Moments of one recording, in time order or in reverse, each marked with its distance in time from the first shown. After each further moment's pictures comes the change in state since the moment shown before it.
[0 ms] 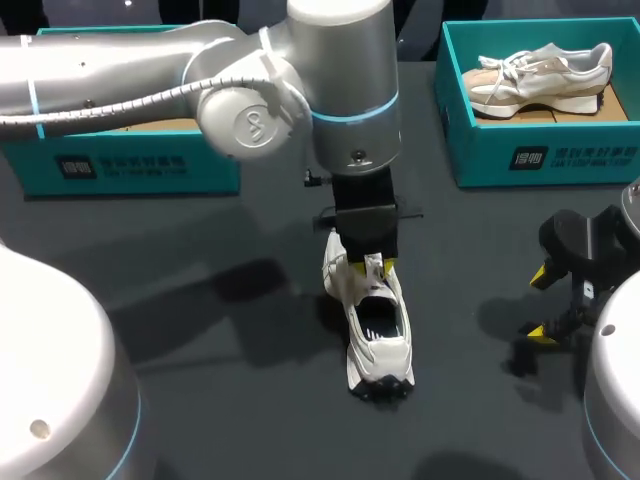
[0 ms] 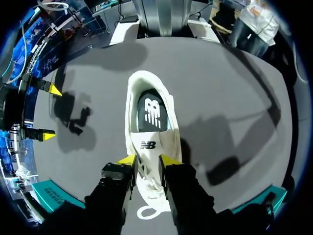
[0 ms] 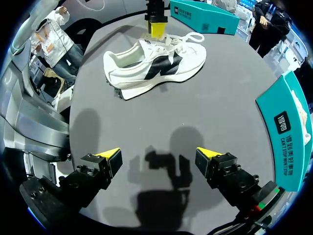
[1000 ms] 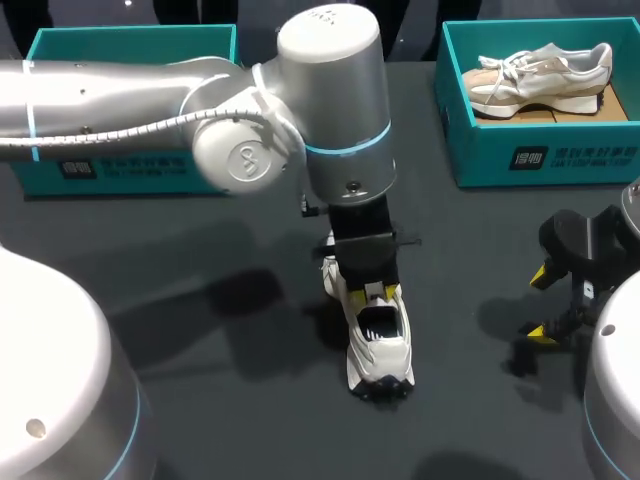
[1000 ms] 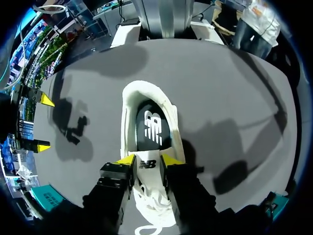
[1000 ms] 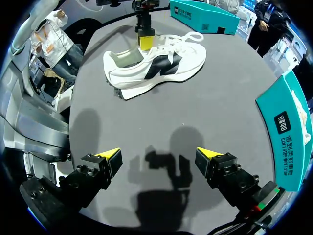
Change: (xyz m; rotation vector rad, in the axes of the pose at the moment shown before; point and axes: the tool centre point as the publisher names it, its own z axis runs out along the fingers) left arm 0.003 -0.025 0.028 0.028 -0.032 -0.013; right arm 0.000 0.000 0.000 0.000 0.000 0.000
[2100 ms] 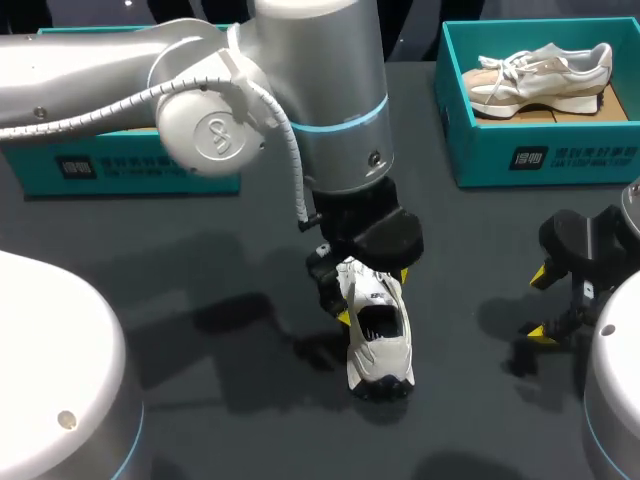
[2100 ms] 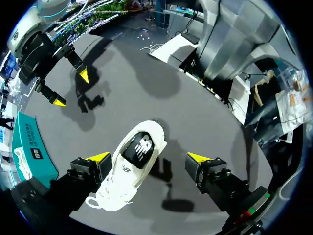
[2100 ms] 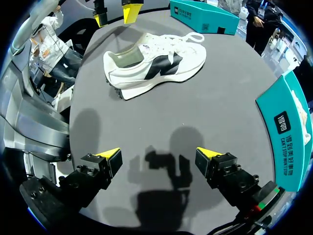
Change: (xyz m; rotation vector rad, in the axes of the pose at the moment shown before) left arm 0.011 -0.063 -0.058 0.000 0.004 -0.693; right arm 0.000 0.000 0.000 0.000 0.000 0.000
